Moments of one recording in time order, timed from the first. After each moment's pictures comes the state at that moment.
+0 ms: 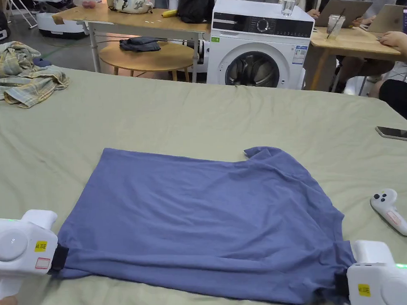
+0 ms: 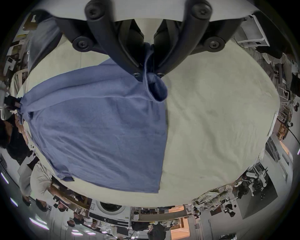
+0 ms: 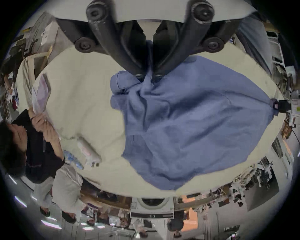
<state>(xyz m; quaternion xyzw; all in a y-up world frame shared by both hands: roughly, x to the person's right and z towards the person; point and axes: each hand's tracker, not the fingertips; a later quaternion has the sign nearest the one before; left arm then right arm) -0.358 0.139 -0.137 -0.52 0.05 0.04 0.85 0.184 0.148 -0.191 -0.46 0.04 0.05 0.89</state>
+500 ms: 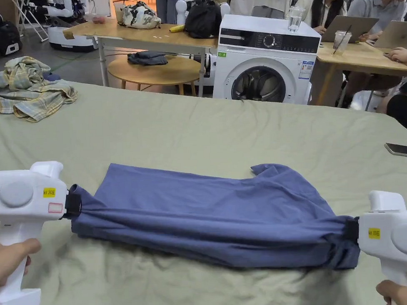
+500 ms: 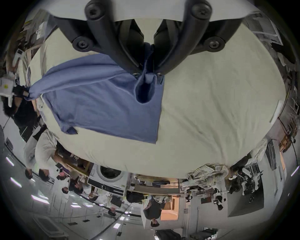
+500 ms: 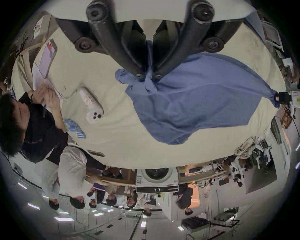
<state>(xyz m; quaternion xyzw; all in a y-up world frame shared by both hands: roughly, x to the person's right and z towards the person) -0.391 0.201 -0.221 -0.41 0.05 0.10 0.91 0.179 0.198 -0.293 -0.38 0.04 0.01 0.92</state>
